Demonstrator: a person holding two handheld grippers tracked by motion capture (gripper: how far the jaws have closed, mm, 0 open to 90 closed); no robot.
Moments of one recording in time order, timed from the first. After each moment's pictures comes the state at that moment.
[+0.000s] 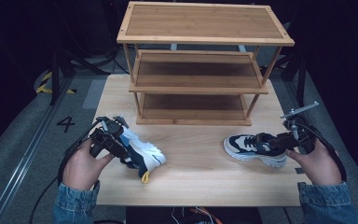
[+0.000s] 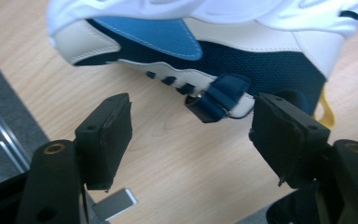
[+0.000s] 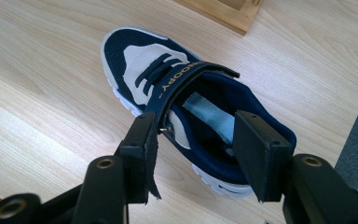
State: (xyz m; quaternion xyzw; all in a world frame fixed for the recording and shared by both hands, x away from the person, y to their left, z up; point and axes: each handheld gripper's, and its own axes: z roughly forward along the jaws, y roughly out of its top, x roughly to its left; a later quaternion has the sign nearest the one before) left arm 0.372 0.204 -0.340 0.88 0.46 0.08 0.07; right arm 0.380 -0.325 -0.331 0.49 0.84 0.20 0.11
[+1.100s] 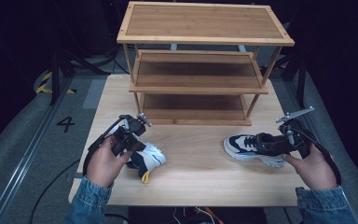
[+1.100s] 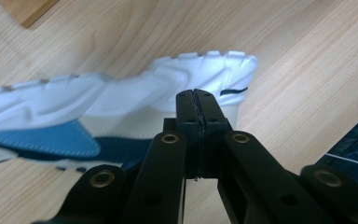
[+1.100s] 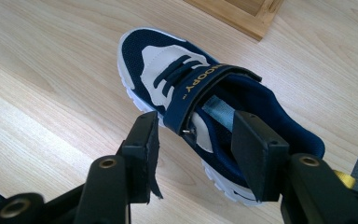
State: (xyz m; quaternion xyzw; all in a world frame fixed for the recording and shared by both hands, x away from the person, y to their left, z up) left arm 0.382 0.147 -0.345 0.91 0.39 0.03 0.14; right arm 0.370 -0.312 -0.338 0.47 0.85 0.21 0.12
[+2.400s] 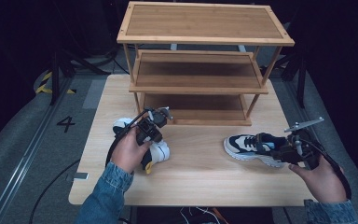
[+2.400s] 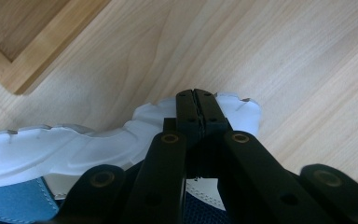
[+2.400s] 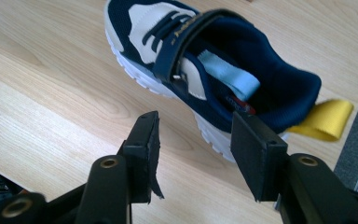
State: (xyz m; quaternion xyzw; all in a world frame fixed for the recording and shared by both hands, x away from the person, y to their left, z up) left arm 0.428 0.096 -0.361 0.92 0.38 0.05 0.12; right arm 0.344 -0.330 -0.347 0.50 0.83 0.20 0.12
